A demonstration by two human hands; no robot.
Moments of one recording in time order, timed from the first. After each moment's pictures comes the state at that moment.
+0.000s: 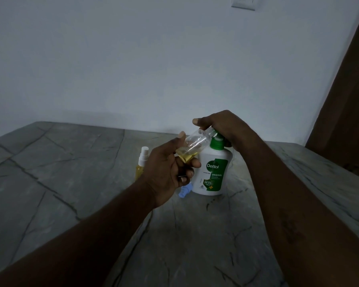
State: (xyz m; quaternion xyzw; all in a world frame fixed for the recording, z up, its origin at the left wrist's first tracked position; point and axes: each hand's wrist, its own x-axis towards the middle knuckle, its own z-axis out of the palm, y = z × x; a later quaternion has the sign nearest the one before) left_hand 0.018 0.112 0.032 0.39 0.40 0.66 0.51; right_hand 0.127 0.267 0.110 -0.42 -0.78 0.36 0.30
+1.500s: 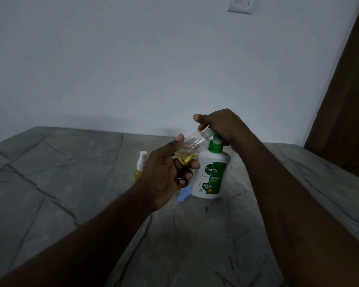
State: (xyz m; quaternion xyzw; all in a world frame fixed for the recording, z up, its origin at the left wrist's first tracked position) left_hand 0.018 0.111 0.035 0.39 0.40 0.66 0.50; right_hand 0.129 0.262 0.118 -0.40 -0.79 0.31 0.34
